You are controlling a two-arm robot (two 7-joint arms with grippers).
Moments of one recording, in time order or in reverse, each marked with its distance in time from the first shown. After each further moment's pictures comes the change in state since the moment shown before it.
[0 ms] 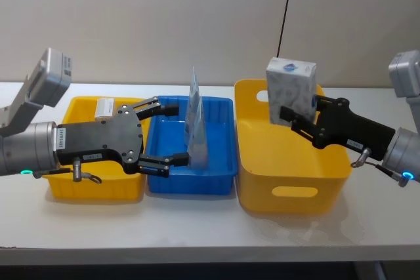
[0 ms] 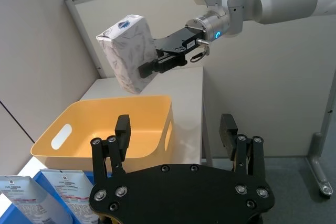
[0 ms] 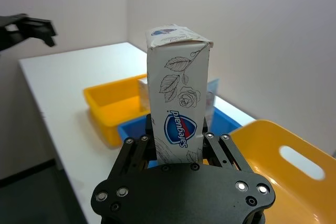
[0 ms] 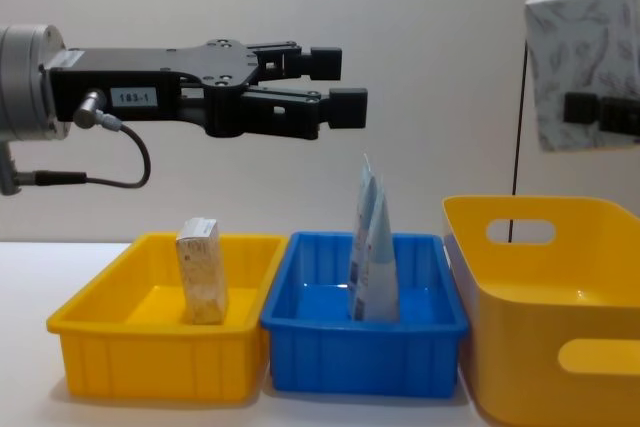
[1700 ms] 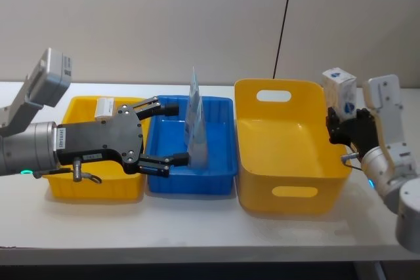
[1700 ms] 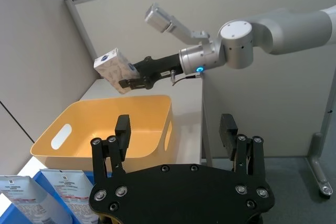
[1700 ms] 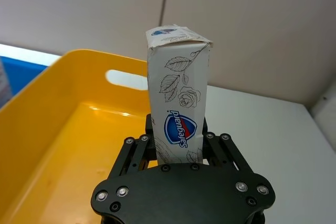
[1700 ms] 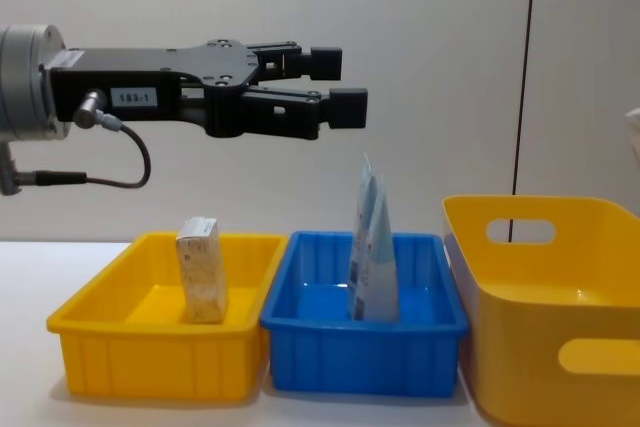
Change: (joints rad) left arm 0.000 0.000 0.000 0.000 0.000 0.000 0.000; right arm -0.073 -0.234 0.036 0.031 -0.358 0.193 -0.849
